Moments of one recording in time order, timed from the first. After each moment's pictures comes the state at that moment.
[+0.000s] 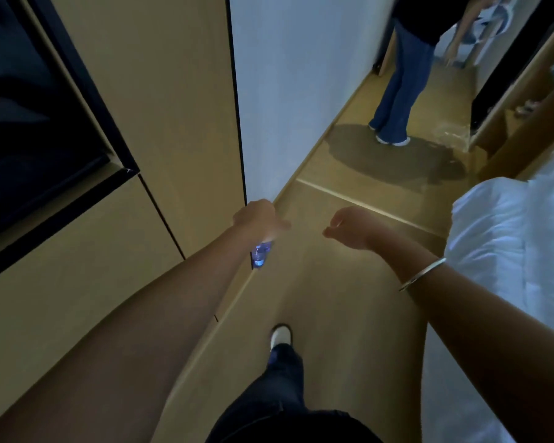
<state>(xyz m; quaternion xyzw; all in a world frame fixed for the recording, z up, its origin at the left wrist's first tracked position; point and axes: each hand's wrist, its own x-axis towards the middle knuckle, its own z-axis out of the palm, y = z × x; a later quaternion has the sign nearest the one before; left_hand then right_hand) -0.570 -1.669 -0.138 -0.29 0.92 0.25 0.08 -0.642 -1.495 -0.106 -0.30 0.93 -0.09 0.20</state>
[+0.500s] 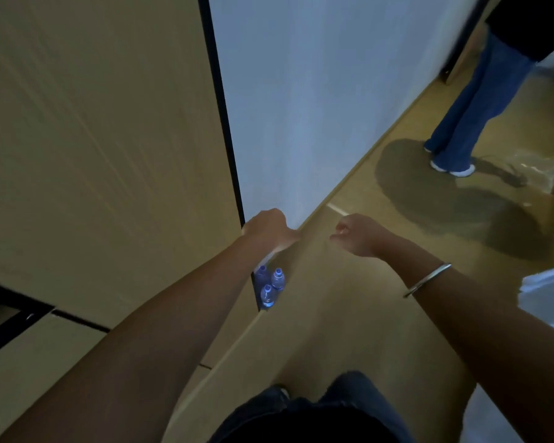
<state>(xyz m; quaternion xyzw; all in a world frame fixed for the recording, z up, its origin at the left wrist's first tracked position) -0.801 -1.789 -0.150 -0.36 0.89 0.27 0.10 -0.899 -1.636 -0.117 -0.34 0.88 -0.16 0.28</state>
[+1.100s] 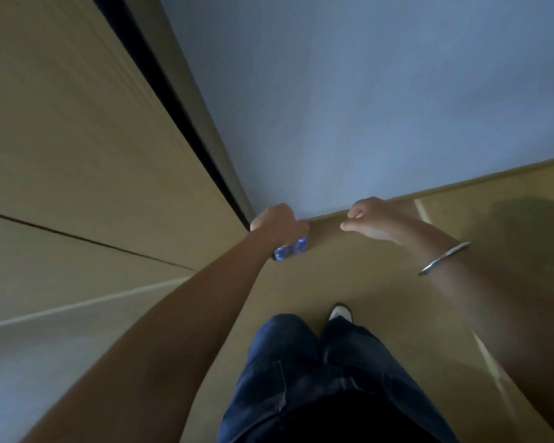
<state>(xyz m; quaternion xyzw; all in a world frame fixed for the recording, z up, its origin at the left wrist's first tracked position) -0.922 -1.808 -0.246 -0.60 0.71 0.34 0.14 -1.100 -1.766 -0.201 -0.53 0.74 0.02 0.41</state>
